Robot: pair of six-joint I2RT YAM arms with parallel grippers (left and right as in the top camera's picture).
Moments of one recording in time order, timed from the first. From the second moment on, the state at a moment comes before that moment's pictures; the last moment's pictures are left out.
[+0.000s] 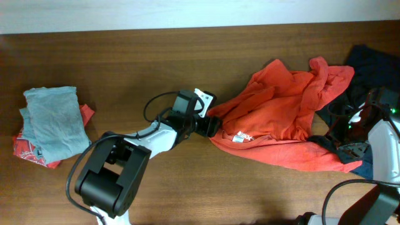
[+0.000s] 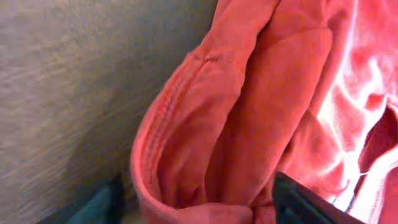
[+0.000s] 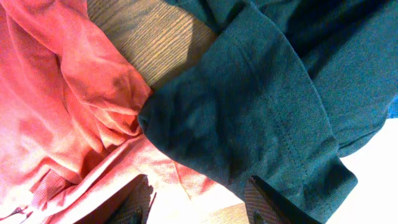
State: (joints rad) left arm -0.51 1.94 0.97 0.11 0.35 -0.12; right arm -0.50 1.50 1.09 -1.02 -0.07 0.21
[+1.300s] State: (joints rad) left arm -0.15 1.66 1.14 -0.64 0.55 -0.13; right arm -0.50 1.50 1.09 -1.02 -0.07 0.21
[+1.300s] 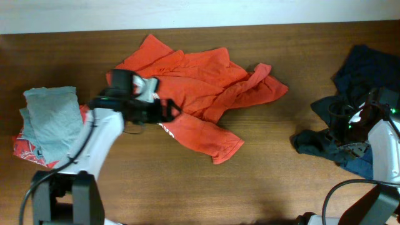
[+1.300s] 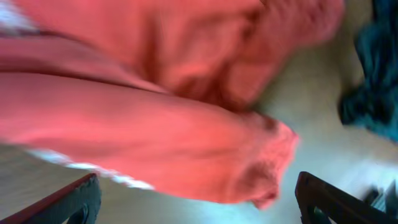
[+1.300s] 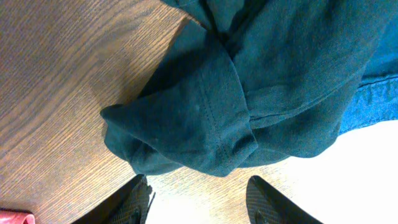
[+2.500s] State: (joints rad) left arm -0.58 1.90 1.14 -0.40 0.19 -0.66; right arm -0.50 1.50 1.09 -1.02 -0.09 0.21
